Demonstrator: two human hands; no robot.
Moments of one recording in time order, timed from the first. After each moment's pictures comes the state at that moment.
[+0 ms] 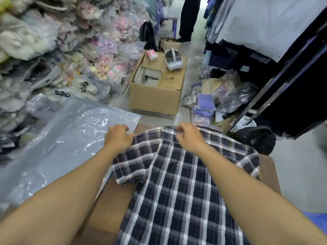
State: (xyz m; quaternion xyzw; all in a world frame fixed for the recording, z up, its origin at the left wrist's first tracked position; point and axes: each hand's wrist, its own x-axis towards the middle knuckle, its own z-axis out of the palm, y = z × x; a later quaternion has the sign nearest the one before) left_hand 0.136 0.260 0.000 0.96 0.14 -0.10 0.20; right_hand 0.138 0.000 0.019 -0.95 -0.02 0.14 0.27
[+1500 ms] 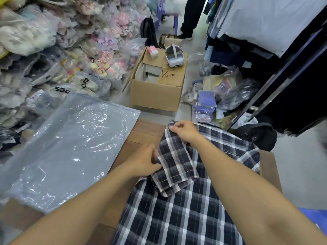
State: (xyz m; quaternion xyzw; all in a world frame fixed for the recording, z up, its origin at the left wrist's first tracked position) left_hand 0.061 0.196 0.008 0.92 -0.07 -0.23 0.31; right_hand 0.159 0.007 -0.009 -0.85 0.13 0.20 0.47
